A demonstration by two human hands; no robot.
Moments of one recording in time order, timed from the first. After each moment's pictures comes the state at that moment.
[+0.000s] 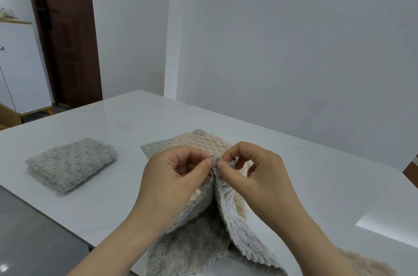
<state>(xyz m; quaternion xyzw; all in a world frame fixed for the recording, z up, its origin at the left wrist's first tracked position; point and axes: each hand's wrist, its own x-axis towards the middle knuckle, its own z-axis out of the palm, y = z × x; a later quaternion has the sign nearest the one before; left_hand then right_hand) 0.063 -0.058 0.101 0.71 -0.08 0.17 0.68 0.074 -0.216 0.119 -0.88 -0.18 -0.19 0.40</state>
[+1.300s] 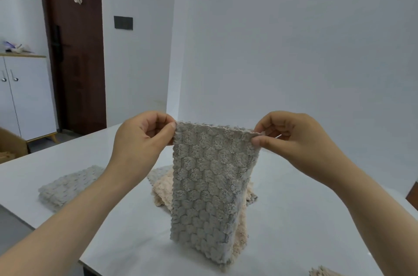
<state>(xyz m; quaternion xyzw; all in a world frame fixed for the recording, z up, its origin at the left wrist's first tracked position) 0.096 -0.003 0.170 0.72 -0.09 0.33 0.60 0.090 -0.261 0.223 -0.88 -0.25 -0.20 0.35</state>
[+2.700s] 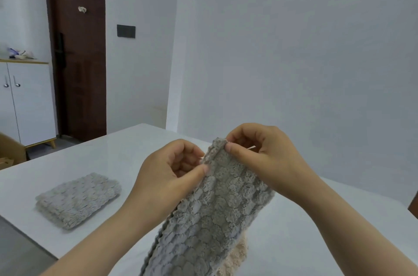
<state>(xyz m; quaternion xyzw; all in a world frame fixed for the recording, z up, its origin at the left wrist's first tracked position) 0.069 -0.034 0.155 0.74 -0.16 0.24 0.61 0.085 -0.219 0.215 -0.86 -0.28 -0.18 0.39</state>
